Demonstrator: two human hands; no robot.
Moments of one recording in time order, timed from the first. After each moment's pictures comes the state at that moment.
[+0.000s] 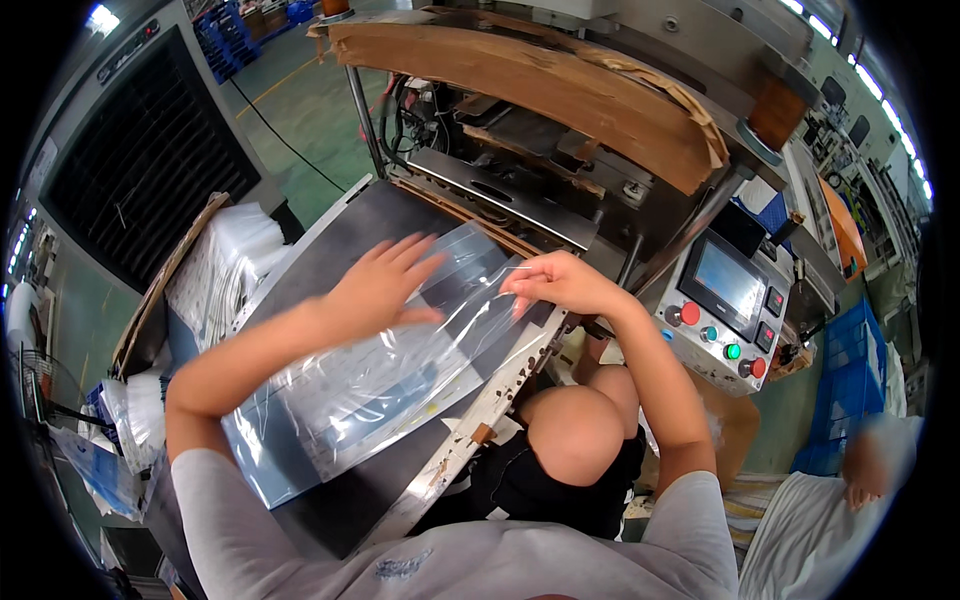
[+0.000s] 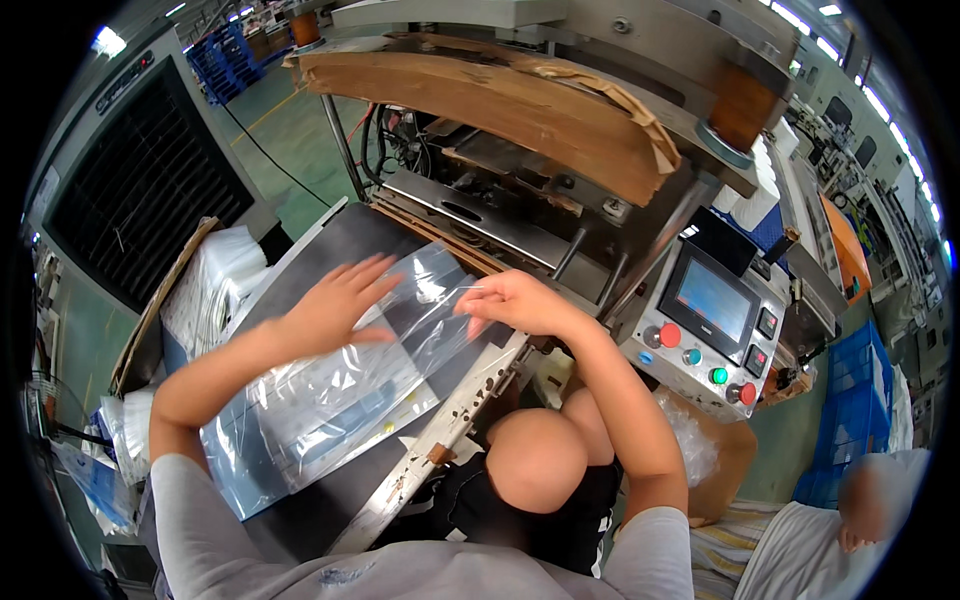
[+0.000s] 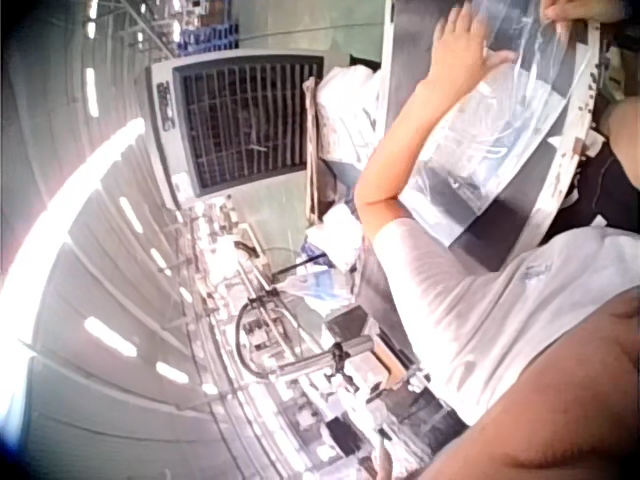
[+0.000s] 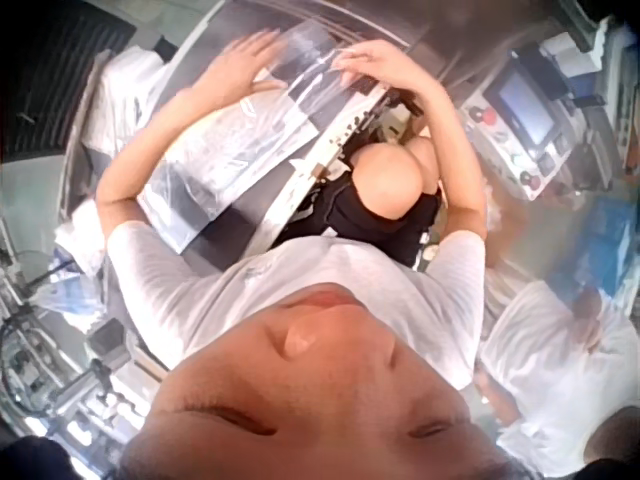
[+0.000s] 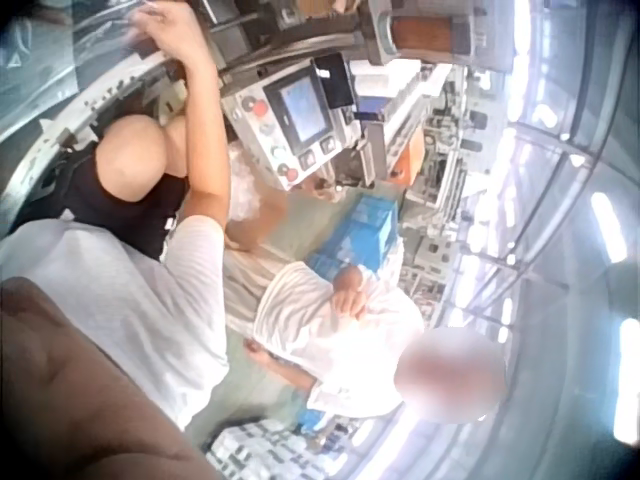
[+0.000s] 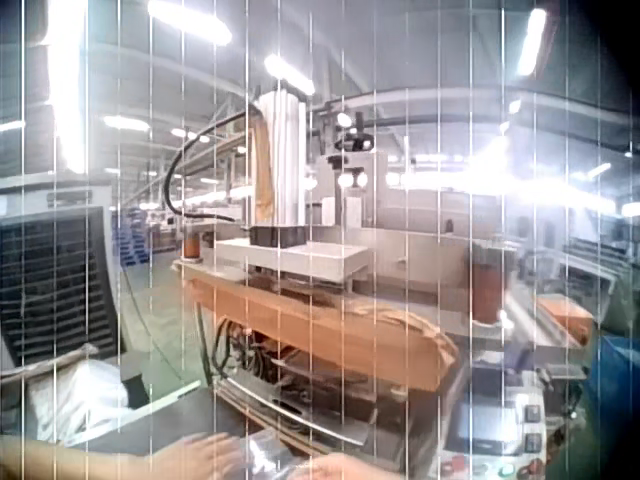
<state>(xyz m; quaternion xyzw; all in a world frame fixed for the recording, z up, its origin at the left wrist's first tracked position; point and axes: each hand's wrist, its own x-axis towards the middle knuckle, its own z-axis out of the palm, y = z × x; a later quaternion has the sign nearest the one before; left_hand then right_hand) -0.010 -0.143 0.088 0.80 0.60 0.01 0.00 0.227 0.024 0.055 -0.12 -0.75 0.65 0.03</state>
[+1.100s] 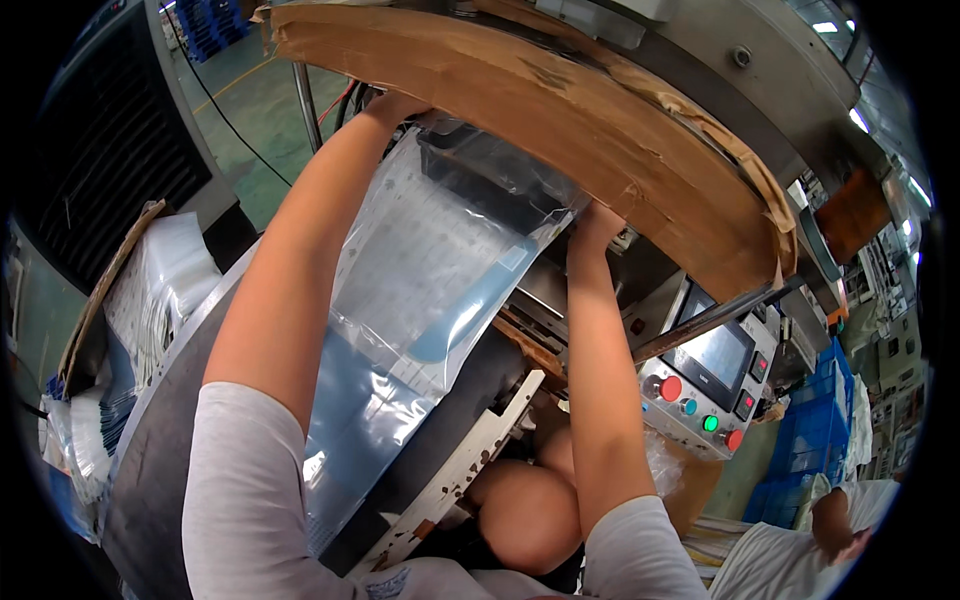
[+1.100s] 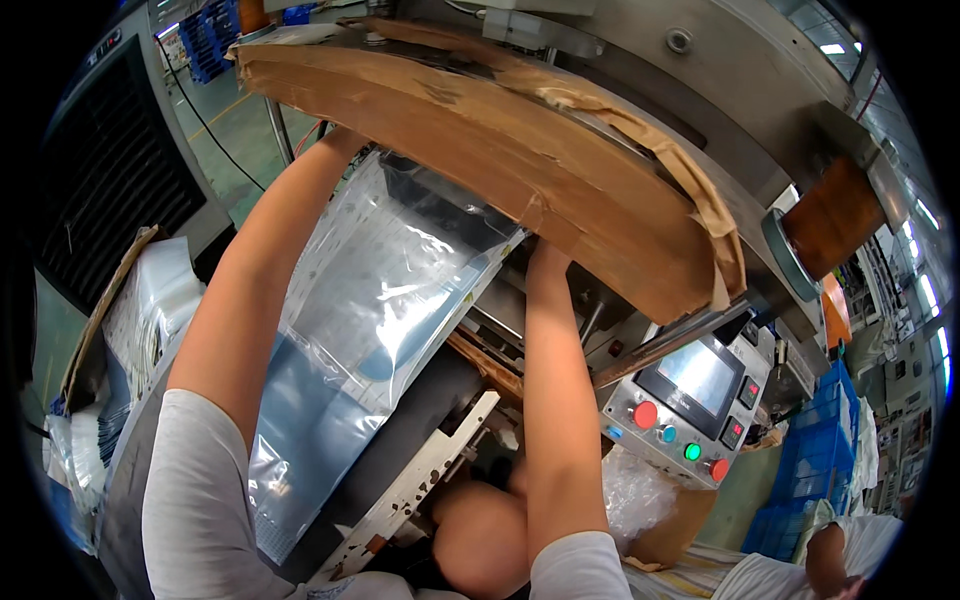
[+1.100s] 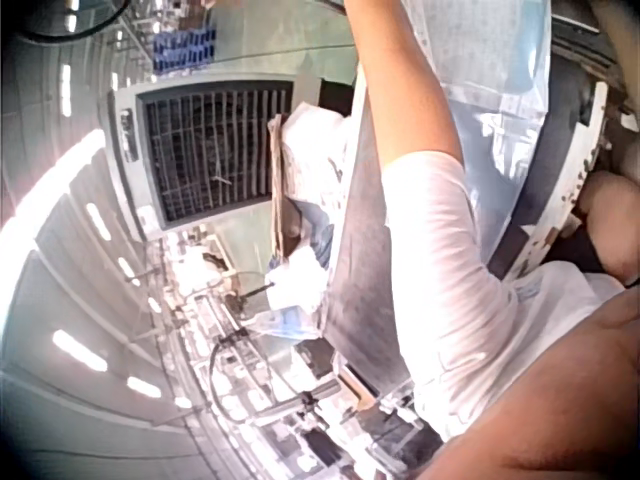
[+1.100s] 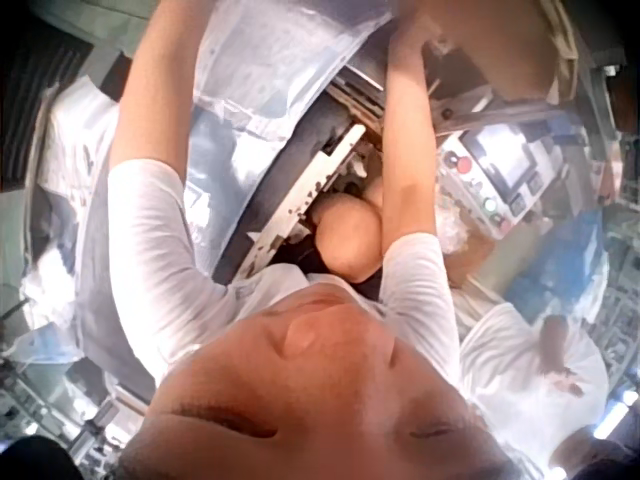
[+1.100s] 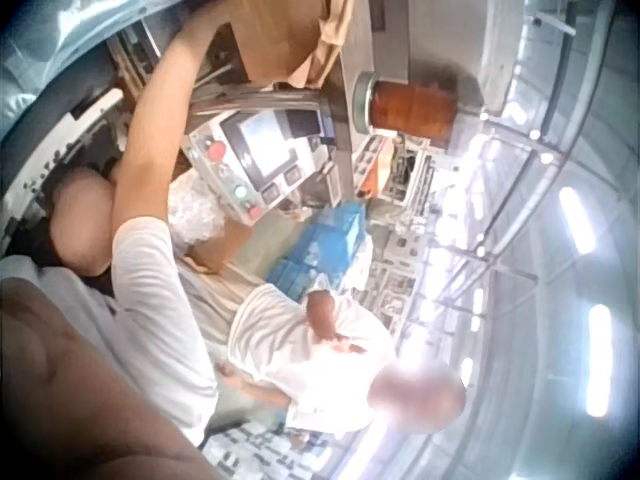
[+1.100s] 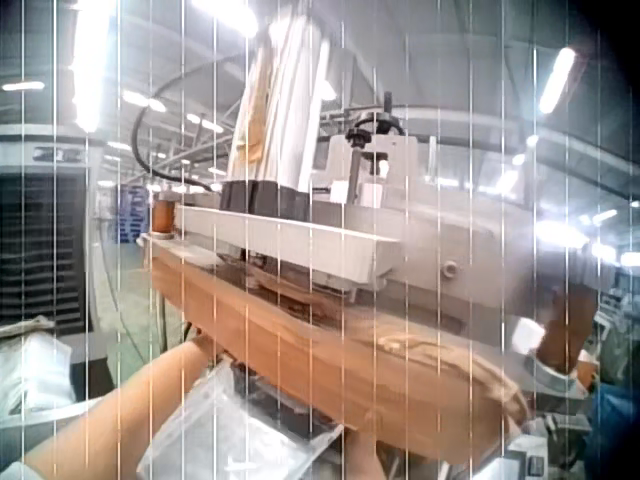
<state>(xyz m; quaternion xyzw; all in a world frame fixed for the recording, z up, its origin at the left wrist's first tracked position) -0.149 0.217 0.081 0.70 0.60 0.39 0.00 0.155 0.225 -0.003 -0.25 -0.44 0.34 0.80</state>
